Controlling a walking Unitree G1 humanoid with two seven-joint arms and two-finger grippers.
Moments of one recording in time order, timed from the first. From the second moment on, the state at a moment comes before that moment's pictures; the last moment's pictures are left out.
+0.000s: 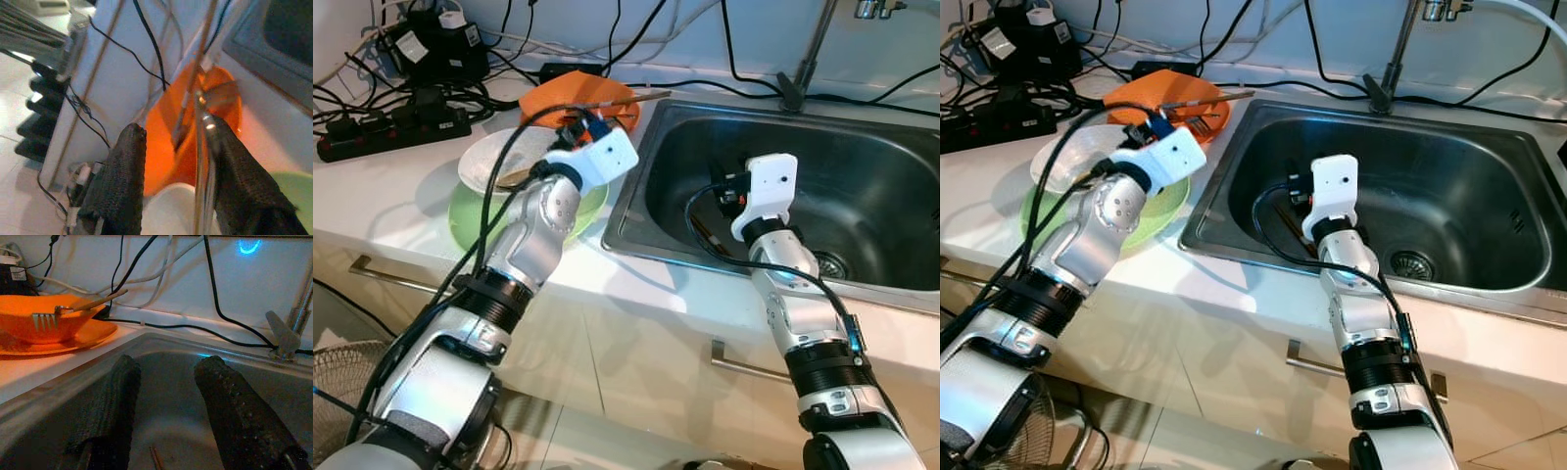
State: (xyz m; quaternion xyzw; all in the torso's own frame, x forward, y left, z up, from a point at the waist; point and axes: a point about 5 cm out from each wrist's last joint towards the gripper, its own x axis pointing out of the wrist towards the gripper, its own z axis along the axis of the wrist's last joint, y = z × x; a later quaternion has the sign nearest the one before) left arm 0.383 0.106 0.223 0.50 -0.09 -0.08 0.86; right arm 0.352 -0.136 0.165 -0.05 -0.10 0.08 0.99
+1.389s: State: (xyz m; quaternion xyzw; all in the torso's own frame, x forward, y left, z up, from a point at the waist) left arm 0.357 0.117 0.238 0.53 -0.09 -0.10 0.84; right arm 0.354 -0.138 0.161 -0.05 -0.09 0.07 0.99
